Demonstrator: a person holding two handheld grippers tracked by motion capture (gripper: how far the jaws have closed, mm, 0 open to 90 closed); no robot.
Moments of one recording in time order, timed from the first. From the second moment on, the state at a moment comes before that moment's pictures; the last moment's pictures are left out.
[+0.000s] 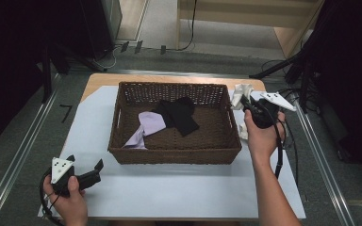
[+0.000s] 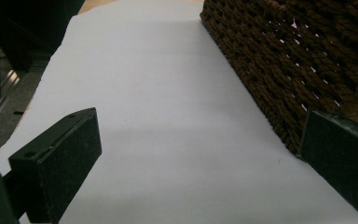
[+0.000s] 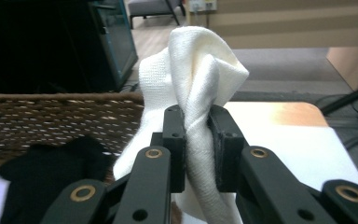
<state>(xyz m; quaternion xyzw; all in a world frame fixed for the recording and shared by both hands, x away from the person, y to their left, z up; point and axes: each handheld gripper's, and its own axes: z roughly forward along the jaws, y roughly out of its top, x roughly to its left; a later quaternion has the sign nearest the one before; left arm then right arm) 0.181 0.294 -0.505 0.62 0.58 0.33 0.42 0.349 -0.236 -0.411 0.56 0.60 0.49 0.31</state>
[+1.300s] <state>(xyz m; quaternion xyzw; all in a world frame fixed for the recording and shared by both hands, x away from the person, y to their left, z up) 0.180 0.294 -0.505 0.62 0.58 0.33 0.42 0.280 -0.322 -0.502 0.62 0.59 0.42 0.32</state>
